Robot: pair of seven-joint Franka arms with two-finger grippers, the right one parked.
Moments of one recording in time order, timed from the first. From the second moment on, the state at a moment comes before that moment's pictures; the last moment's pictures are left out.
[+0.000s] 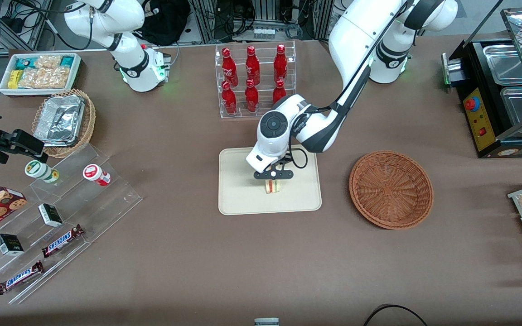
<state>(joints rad) -0.67 0.65 -0.14 -1.64 0.01 2.24 -0.81</state>
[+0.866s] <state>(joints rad) -0.60 0.42 -0.13 -1.58 0.01 1.99 -0.83</state>
